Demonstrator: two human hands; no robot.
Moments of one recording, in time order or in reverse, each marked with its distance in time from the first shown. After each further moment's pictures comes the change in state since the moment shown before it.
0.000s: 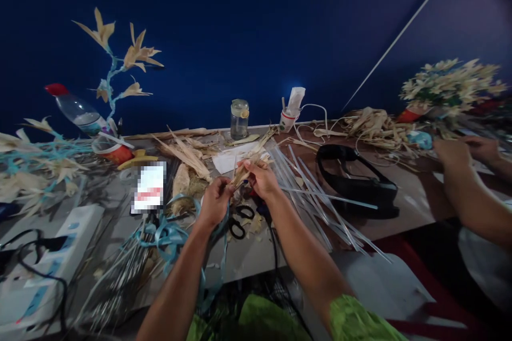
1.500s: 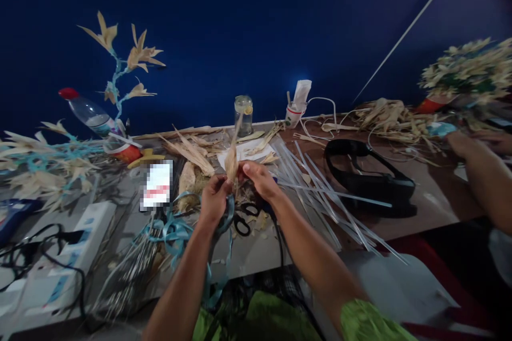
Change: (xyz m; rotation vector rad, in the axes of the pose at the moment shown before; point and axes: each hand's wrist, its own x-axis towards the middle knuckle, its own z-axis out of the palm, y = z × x) left_hand -0.001 0.008 0.000 -0.144 0.172 0.030; right_hand -0.007 0.005 0.000 -0.432 -0.234 -0.134
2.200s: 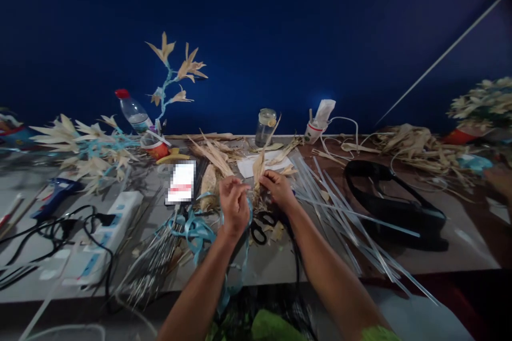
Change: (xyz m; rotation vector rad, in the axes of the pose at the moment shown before) left_hand -0.013 -0.003 -0.007 0.249 0.243 0.601; right_hand 0.004 0.010 0.006 -0.200 0.124 0.023
